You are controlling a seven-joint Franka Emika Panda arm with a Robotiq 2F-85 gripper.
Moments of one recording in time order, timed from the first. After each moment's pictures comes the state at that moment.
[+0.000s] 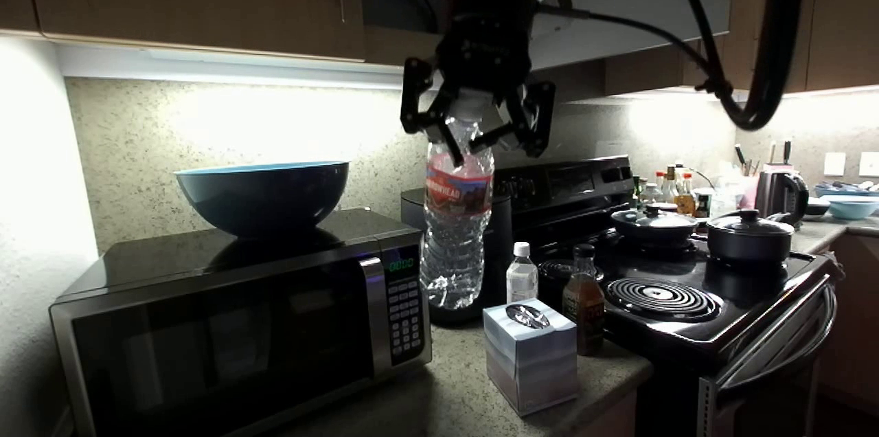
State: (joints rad) arm 0.16 -0.30 0.22 -2.05 0.47 1.78 0.97
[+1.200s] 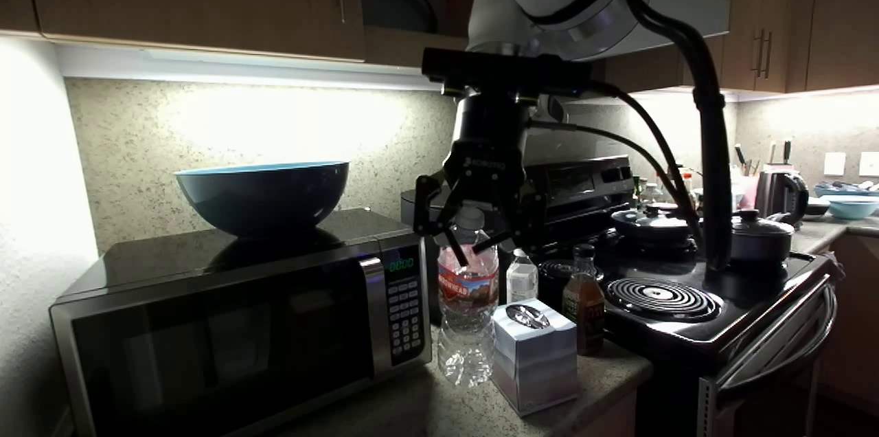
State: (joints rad) arm 0.16 -0.19 0.19 -2.18 0.50 1.94 0.94
